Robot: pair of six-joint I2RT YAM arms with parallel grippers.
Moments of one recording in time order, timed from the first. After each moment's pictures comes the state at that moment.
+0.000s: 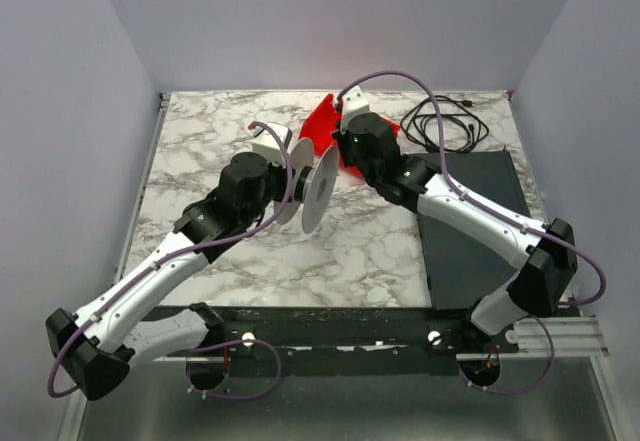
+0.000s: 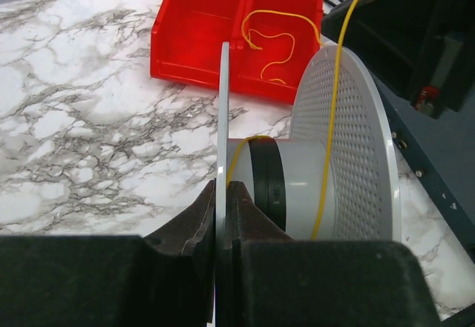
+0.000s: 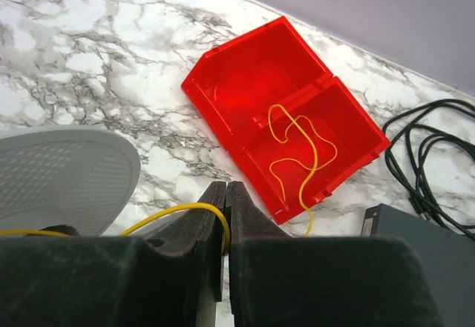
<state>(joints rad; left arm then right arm) -0.72 1.03 1.00 -0.30 -0.28 -0.21 0.84 1.56 1.41 -0.20 0.50 -0.01</state>
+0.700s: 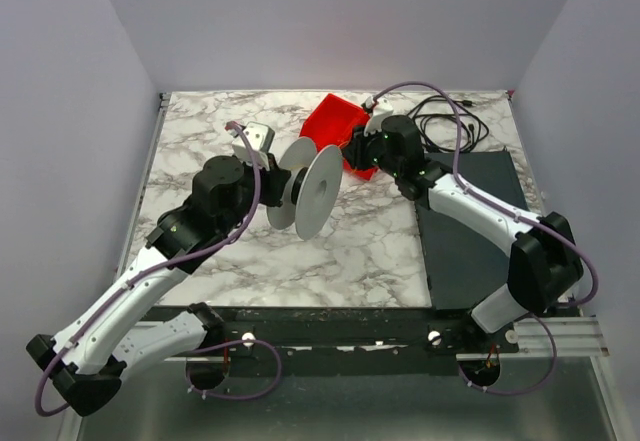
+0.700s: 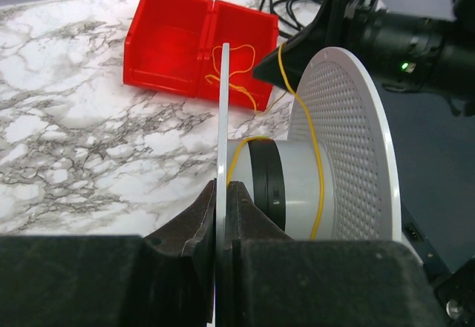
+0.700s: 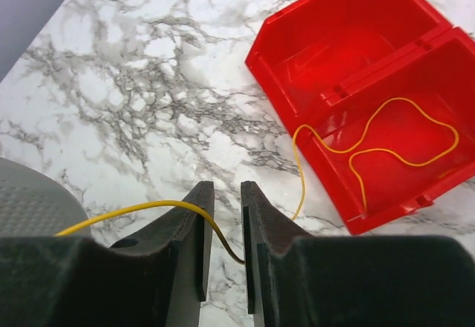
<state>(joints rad) -0.72 0.90 1.05 -0.40 -0.17 -0.27 0.61 1.56 1.17 0.05 -0.01 0.20</state>
